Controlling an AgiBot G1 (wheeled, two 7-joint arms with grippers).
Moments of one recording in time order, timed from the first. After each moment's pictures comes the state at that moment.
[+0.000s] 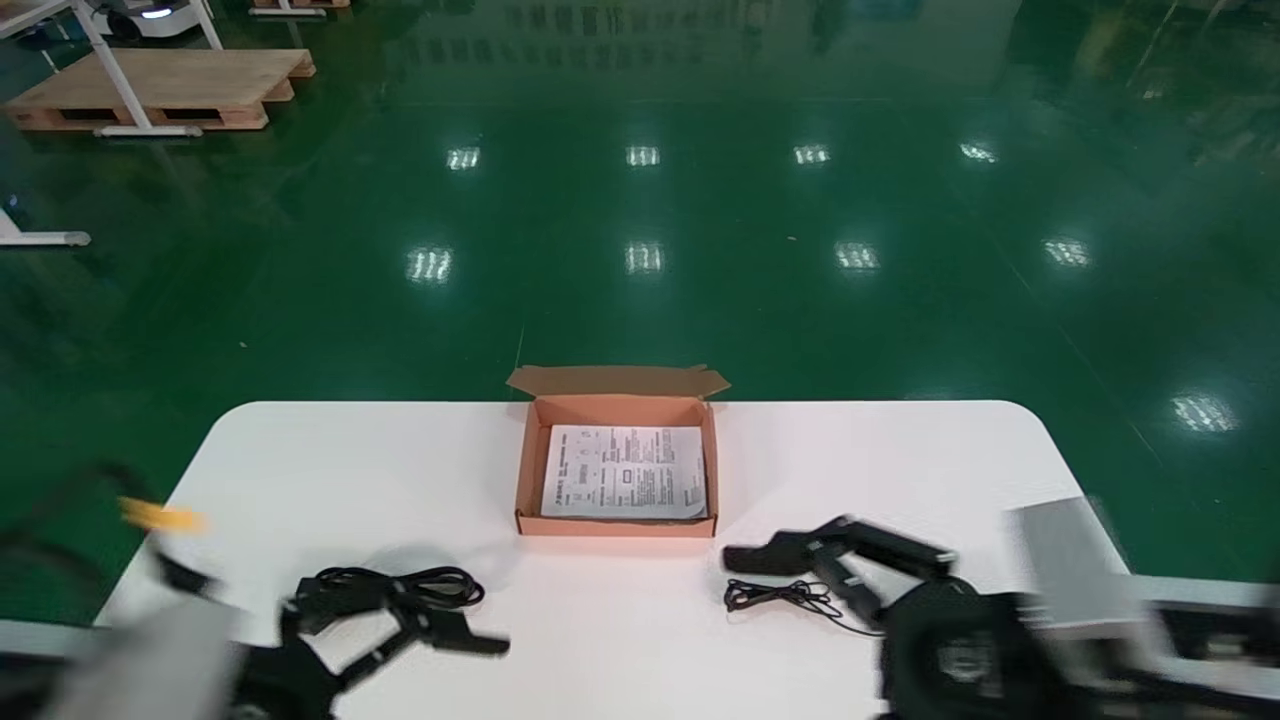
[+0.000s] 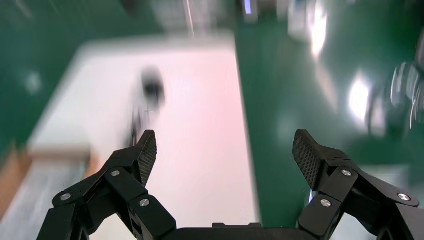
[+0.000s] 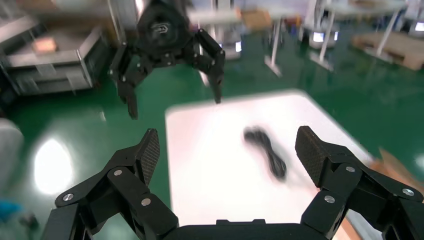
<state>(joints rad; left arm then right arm) -1.28 0.66 0.51 -1.31 1.36 1.49 -0.17 1.16 -0.71 -0.39 1.21 -0.98 -1.45 0.16</state>
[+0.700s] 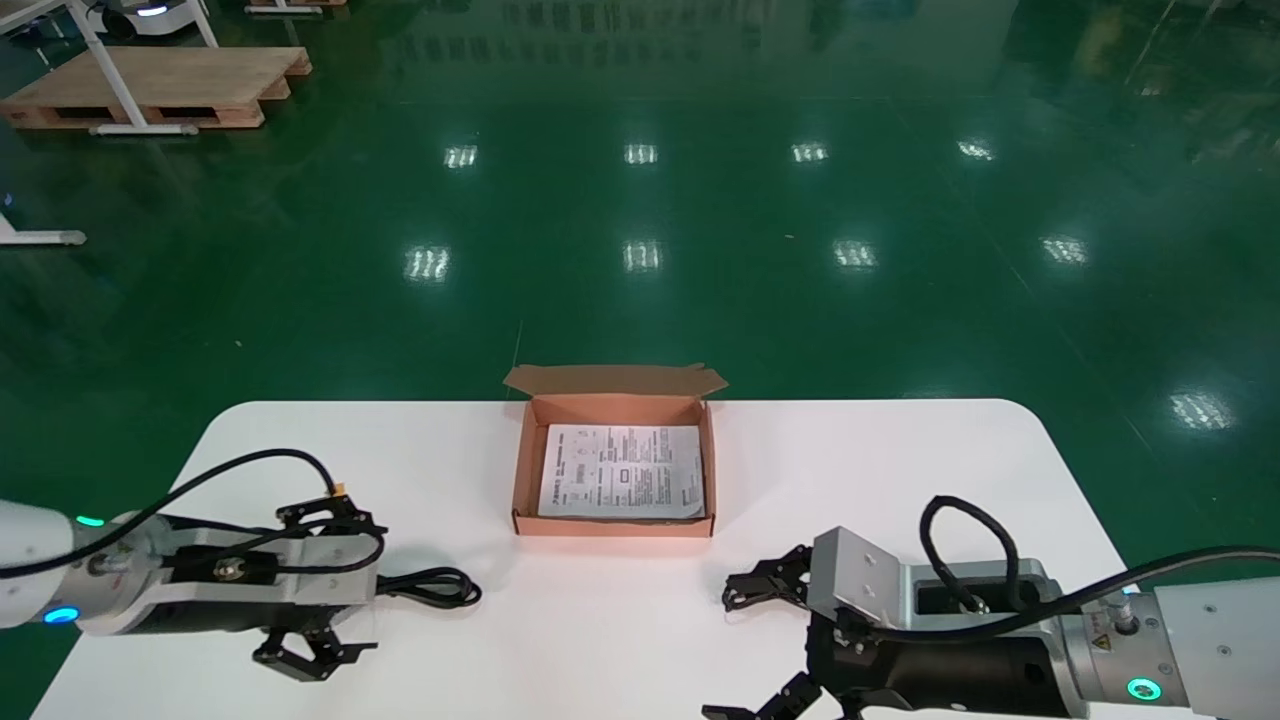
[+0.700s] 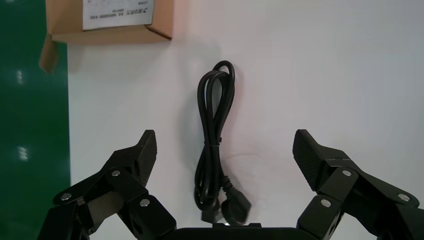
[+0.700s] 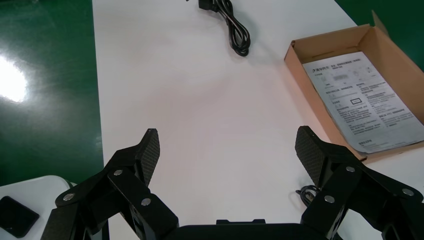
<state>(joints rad) -1.38 0.82 0.67 -1.22 1.96 1.23 -0.19 1.29 -0.86 -0.55 1.05 -1.36 -1.32 0.15</state>
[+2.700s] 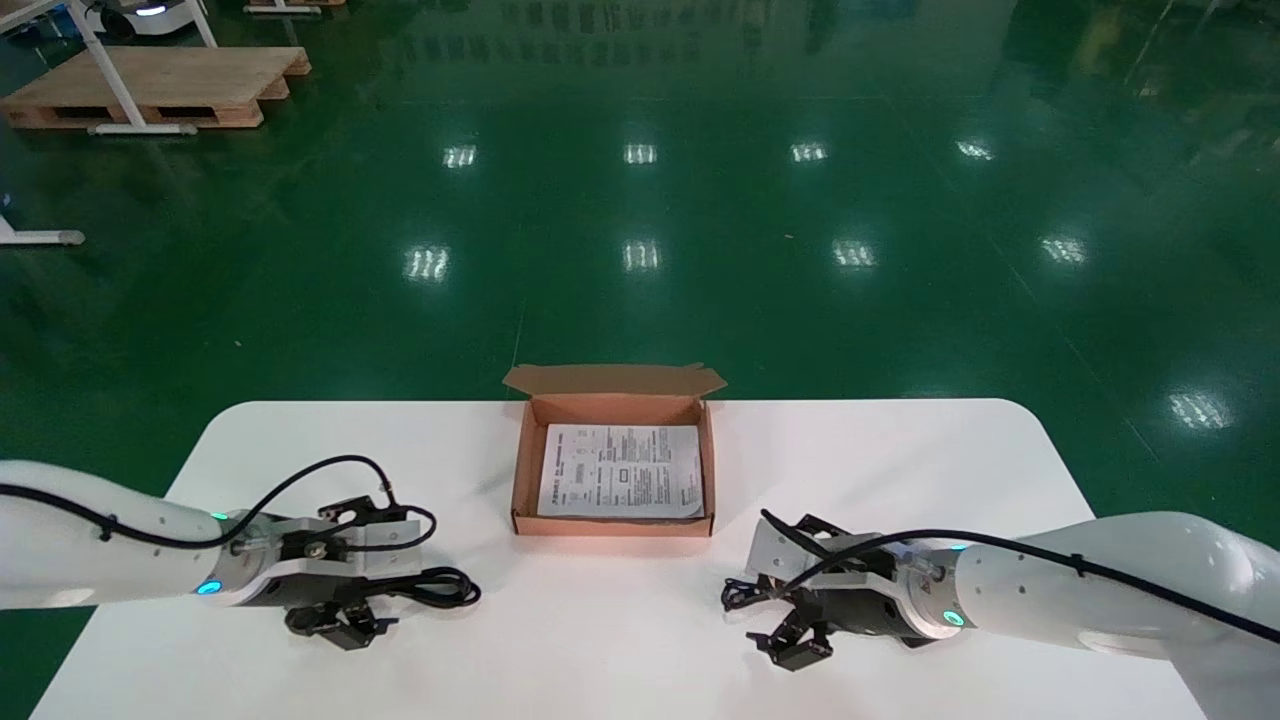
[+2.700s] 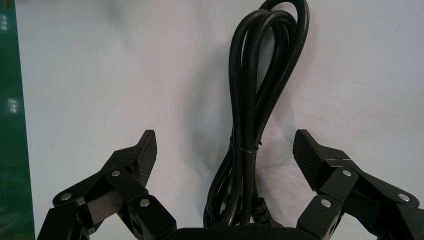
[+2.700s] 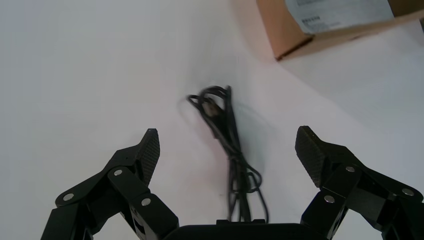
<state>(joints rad) -1.47 1.09 0.72 -0.62 2.09 0.98 -0.02 1.42 -1.14 -0.71 0.68 -1.82 -0.97 0.11</state>
